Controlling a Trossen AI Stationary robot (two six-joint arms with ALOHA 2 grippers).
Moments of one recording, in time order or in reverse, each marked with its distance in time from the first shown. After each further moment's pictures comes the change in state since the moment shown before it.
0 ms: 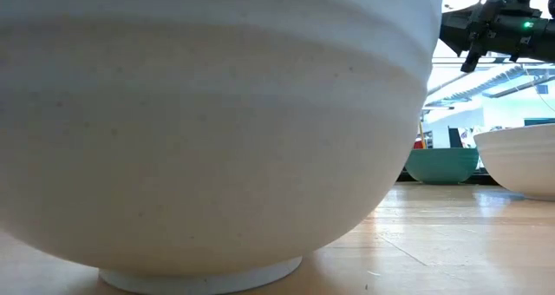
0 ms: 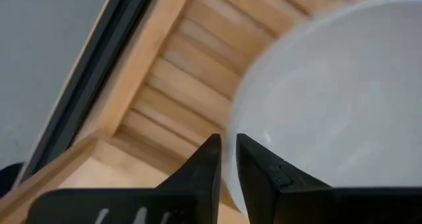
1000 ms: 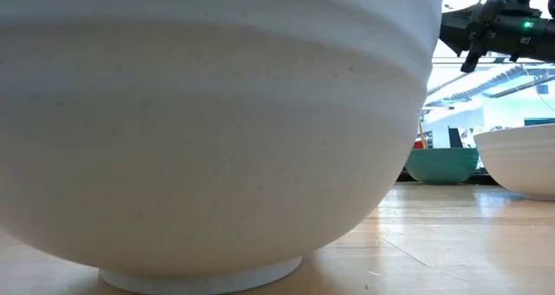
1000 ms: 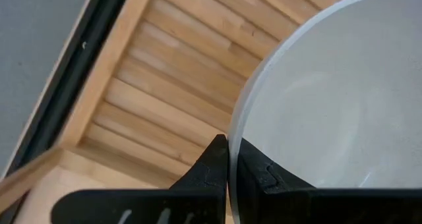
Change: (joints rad) left arm -0.030 0.000 0.171 -0.104 0.170 0.028; right arm 0.000 0.000 0.000 -0.001 -0.004 0.000
